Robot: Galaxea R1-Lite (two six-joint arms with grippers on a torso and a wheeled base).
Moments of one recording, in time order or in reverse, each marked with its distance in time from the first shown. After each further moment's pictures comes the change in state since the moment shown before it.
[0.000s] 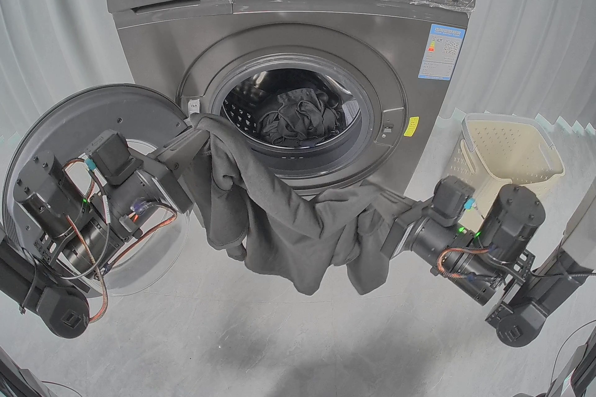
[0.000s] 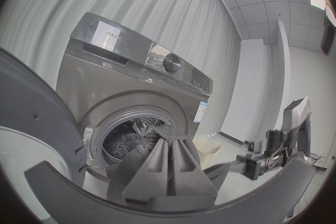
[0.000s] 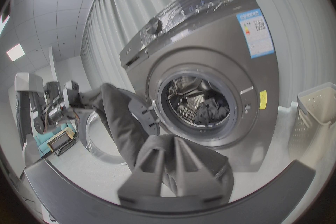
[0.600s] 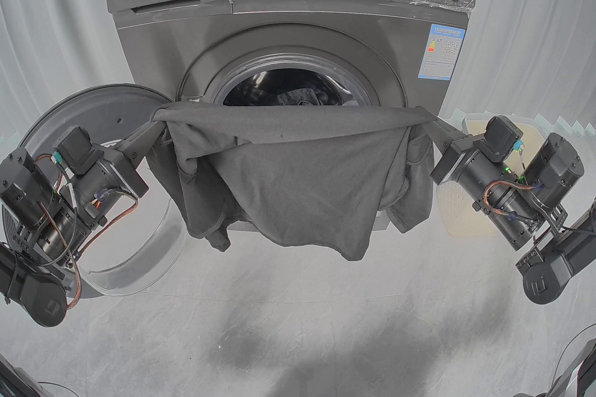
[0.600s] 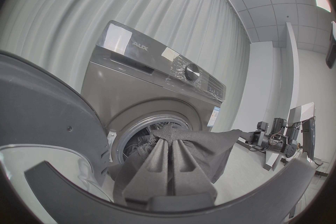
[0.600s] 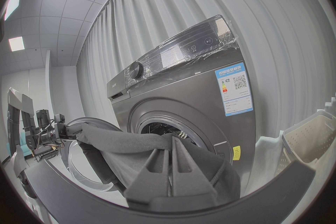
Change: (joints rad) left arm 0.177 -0.051 0.028 0.002 -0.075 -0.078; right arm -0.191 -0.103 -0.106 0.000 0.068 -0.033
